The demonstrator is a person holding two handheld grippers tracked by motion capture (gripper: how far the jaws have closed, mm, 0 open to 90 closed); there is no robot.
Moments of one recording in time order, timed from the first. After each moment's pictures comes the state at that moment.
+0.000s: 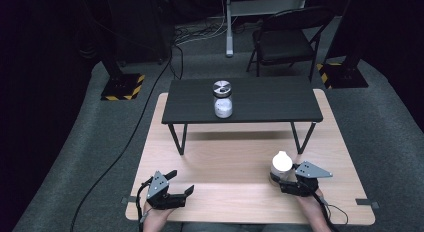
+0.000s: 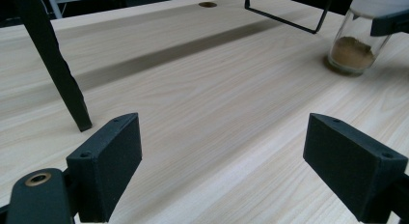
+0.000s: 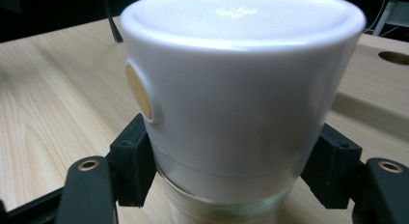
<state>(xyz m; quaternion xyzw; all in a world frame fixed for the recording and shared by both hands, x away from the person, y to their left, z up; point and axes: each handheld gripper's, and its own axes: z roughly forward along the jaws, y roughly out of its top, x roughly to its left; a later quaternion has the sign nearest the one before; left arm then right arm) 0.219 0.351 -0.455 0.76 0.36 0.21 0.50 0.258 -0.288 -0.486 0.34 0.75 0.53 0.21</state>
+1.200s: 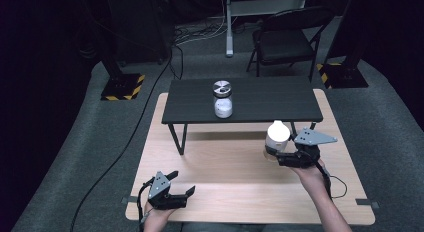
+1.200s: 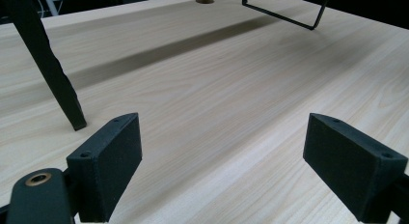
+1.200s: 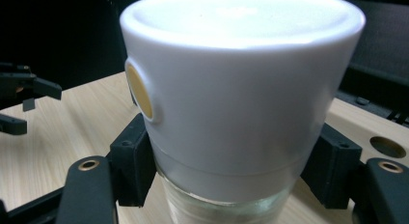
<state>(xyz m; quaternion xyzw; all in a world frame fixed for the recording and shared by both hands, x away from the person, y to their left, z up) 0.220 0.349 -0.455 0.76 0.36 0.21 0.50 0.300 -0.279 -0.377 0.30 0.75 0.55 0.20</state>
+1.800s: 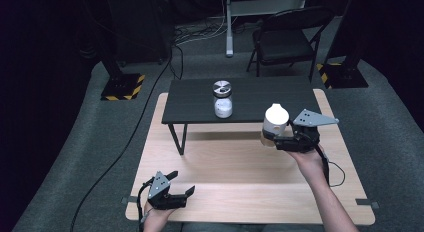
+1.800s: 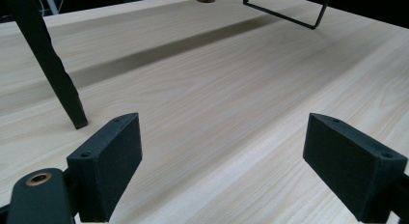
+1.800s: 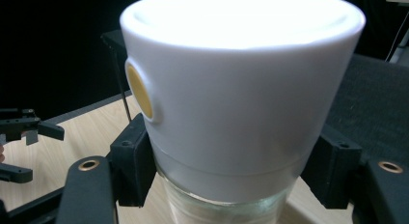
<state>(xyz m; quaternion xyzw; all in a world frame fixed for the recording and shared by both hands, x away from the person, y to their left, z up) 0.221 0.351 -0.455 0.76 0.36 0.21 0.50 0.317 -0.270 -0.332 0.31 0.74 0.56 0.20</state>
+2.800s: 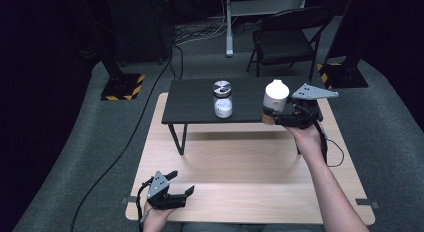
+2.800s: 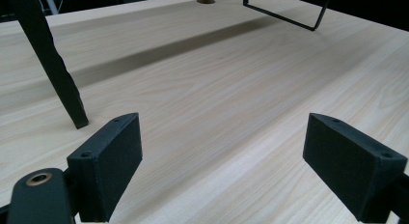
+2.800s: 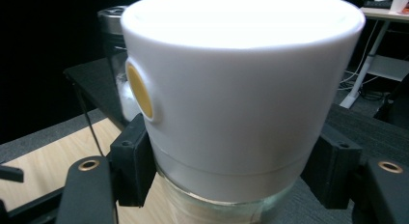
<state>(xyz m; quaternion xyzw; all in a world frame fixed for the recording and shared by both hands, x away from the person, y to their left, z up) 0.221 0.352 -0.456 0.76 0.36 0.21 0.50 0.354 -0.261 -0.296 0.33 0.73 0.56 0.23</state>
